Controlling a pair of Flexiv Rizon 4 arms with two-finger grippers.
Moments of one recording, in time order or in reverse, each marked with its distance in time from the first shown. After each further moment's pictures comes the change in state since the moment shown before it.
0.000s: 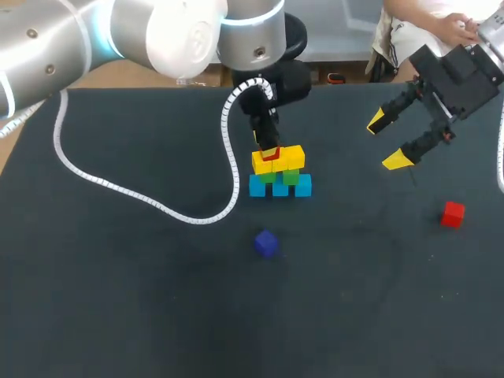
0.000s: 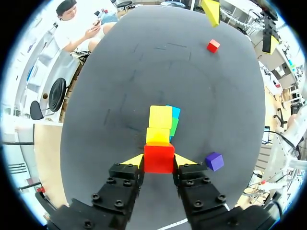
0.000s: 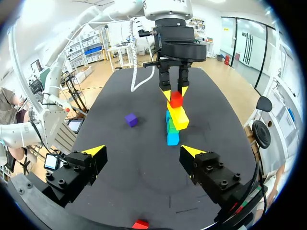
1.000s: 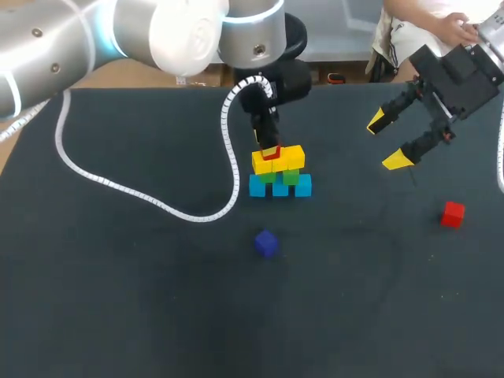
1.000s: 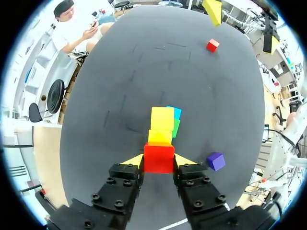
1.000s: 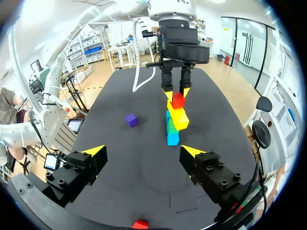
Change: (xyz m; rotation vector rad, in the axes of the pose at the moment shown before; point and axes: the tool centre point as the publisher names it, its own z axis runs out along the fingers) left arm -0.002 0.004 0.003 0.012 0.004 0.014; right arm 0.000 0.000 0.000 0.000 0.000 0.000
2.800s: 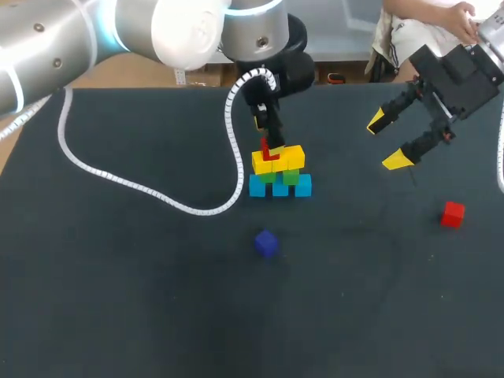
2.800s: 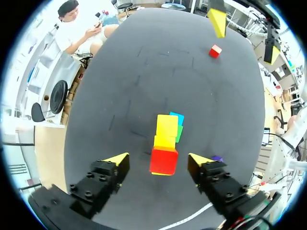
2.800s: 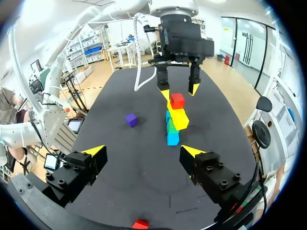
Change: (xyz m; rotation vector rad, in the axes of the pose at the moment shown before) left arm -0.011 0.006 -0.015 -0.027 -0.026 -0.006; right arm 0.000 0.000 0.000 0.000 0.000 0.000
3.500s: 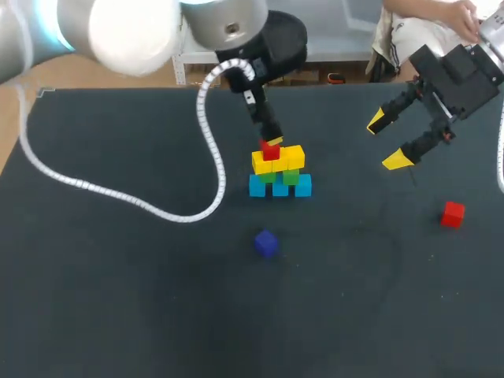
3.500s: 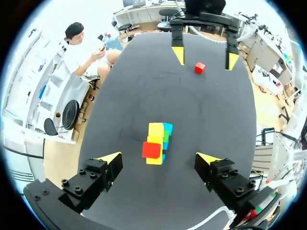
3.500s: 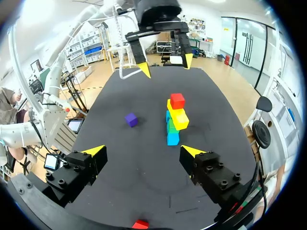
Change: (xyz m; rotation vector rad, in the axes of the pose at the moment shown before) left arm 0.010 -0.028 -0.062 -0.085 -0.176 0.062; right arm 0.000 0.000 0.000 0.000 0.000 0.000
